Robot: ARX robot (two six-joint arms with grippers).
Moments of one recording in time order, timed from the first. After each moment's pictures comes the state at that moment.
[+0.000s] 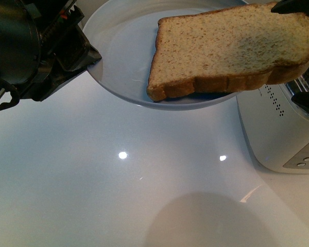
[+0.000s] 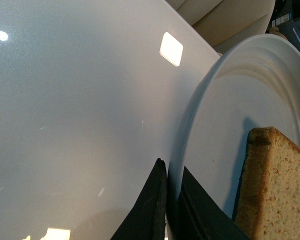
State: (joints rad) left arm -0.46 1.49 0.65 0.26 0.03 -0.90; right arm 0.41 1.05 0.45 0.16 -0.13 1.12
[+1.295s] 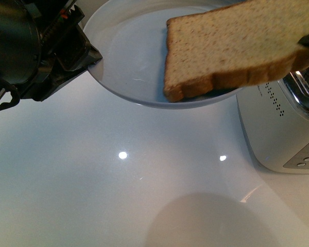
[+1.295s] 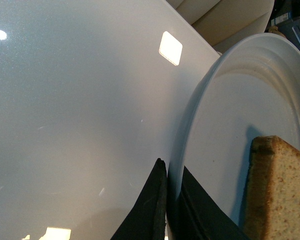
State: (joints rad) left arm -0.46 1.49 0.65 0.26 0.03 -0.90; right arm 0.35 1.00 0.47 0.10 -0.18 1.12
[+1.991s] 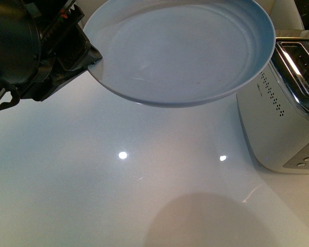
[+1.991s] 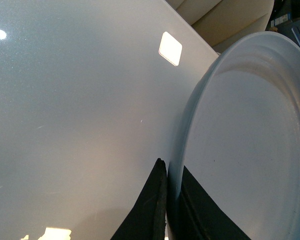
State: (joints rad) left arm -0.46 1.49 0.65 0.26 0.03 -0.90; right arm -0.06 0.89 0.85 -0.22 -0.29 0.71
